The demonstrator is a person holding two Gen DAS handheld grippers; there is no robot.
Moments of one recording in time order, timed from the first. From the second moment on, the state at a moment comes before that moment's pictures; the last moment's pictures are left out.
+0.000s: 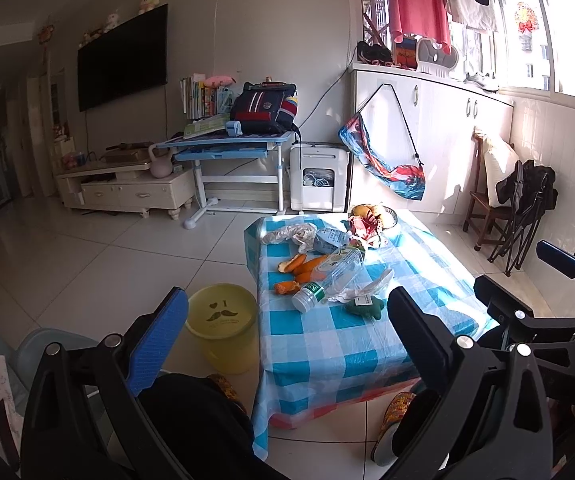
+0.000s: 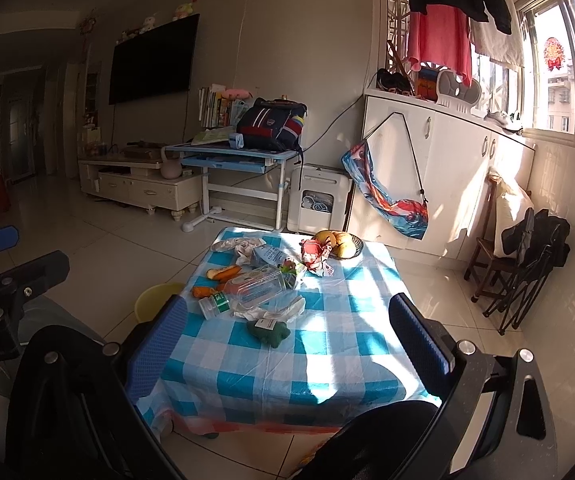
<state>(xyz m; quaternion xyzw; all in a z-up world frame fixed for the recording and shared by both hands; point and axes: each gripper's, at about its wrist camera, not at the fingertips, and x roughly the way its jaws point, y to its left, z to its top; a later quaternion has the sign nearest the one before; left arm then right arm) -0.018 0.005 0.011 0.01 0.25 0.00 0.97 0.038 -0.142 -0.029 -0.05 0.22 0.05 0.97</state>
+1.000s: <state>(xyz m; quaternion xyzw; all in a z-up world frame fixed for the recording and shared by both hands) -0.018 0.008 0.012 0.01 0.25 0.00 0.97 0.031 -0.144 -0.021 -0.05 0.21 0.04 0.98</state>
